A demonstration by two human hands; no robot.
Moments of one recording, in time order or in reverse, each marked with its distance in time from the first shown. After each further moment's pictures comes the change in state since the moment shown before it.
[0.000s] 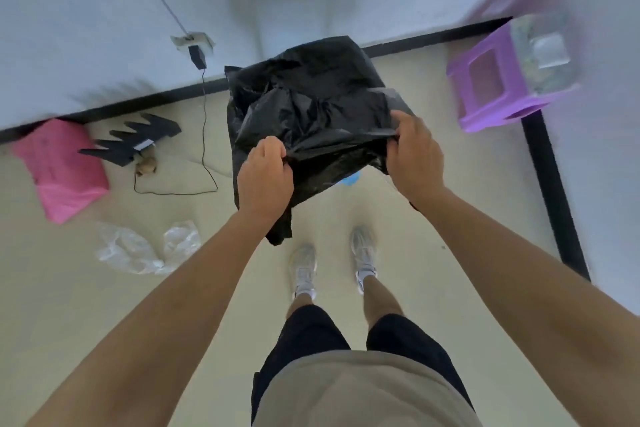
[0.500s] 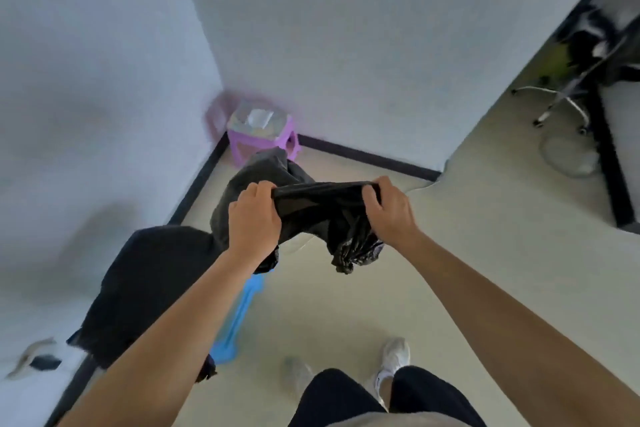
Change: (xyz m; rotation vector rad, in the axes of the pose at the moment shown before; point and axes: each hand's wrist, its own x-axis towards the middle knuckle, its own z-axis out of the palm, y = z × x) left_hand -0.094 0.304 -0.043 0.020 -0.285 0.983; right_hand -0.288 0.104 -0.221 0.401 0.520 0.894
